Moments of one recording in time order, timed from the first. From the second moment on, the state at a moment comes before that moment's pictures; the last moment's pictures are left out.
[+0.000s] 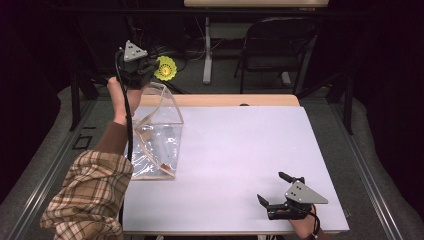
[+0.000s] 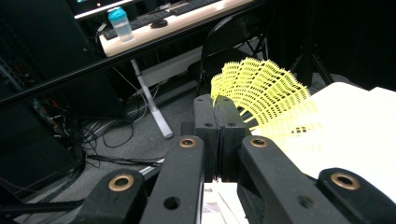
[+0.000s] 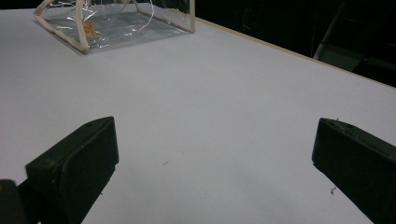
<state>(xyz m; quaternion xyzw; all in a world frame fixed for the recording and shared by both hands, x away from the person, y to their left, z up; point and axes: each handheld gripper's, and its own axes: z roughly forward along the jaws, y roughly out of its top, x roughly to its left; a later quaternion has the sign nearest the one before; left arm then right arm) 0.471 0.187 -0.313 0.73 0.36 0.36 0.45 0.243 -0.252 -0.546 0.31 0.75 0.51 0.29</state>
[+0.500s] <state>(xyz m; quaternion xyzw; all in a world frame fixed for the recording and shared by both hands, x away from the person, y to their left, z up) 0.468 0.207 -0.315 0.73 0.37 0.36 0.45 0.243 -0.252 -0.546 0.32 0.75 0.51 0.29</state>
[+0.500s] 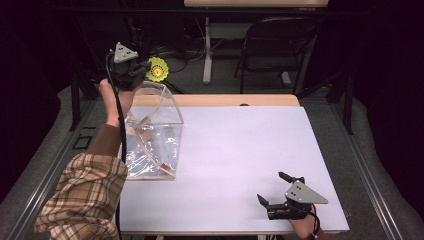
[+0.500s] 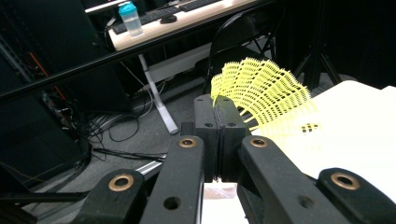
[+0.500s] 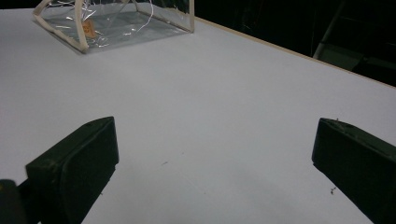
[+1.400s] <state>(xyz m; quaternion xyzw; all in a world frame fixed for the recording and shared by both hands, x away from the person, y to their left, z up) 0.460 0.237 -0.318 0.72 0.39 0.37 0.44 0.243 -0.251 -0.546 0.31 0.75 0.50 0.29</state>
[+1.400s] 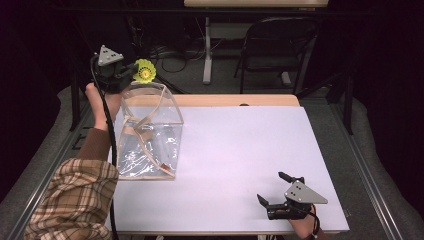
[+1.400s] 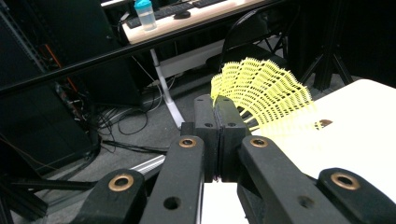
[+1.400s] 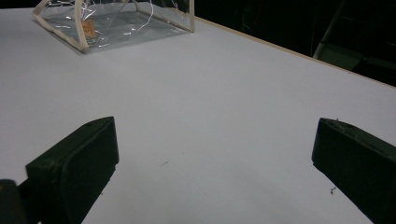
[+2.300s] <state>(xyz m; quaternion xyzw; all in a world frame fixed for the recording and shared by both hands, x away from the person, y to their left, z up) 0.458 0.249 -0.332 0.72 0.41 0.36 0.44 0.244 -0.251 -0.547 0.31 0.75 0.50 0.29</state>
